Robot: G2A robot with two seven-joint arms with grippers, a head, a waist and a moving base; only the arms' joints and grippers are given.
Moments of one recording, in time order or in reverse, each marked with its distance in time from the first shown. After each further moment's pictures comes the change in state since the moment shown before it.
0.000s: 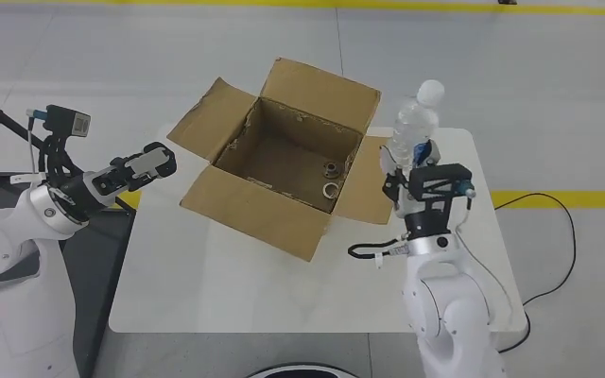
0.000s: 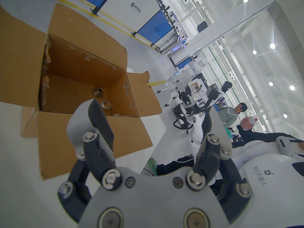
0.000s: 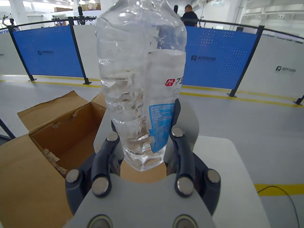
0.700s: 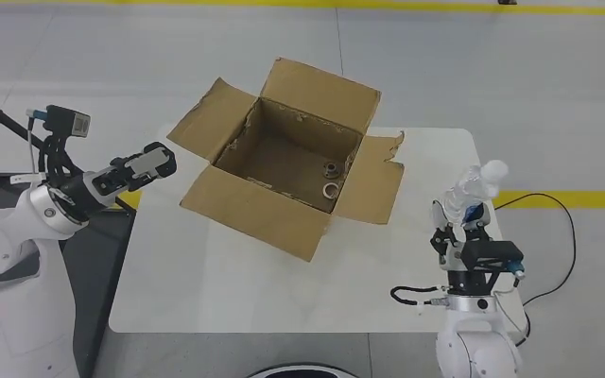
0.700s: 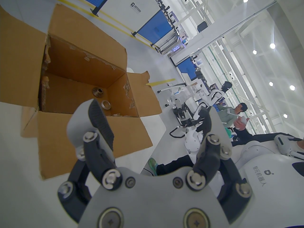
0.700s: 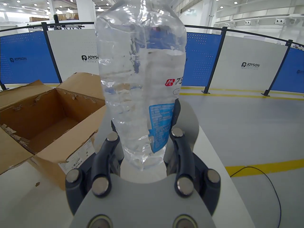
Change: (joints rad) left arm 0.000 0.000 0.000 0.000 0.000 0.000 0.000; right arm -0.342 0.027 0.230 0.019 0.083 -0.041 -0.370
